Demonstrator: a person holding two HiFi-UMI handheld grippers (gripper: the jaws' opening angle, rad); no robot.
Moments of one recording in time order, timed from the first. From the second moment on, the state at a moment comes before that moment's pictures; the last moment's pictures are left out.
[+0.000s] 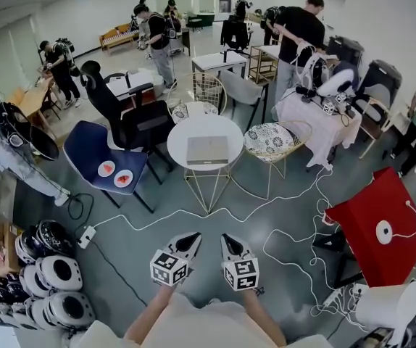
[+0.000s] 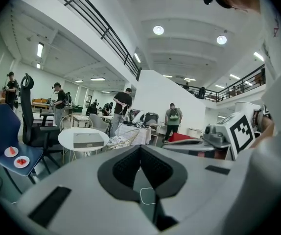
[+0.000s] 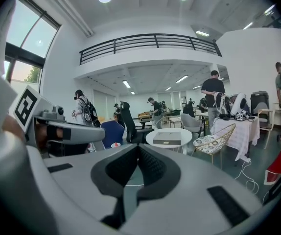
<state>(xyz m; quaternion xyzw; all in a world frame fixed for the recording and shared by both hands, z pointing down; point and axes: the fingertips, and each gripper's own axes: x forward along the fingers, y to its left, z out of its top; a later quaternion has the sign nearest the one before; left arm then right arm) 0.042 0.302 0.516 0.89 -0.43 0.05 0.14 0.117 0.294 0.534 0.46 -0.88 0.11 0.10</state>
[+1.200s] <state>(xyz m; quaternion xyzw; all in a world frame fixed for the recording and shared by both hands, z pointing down) 0.027 0.134 0.560 0.90 -0.40 0.04 0.18 0.099 0.138 0.569 0.47 -0.87 0.12 0.14</state>
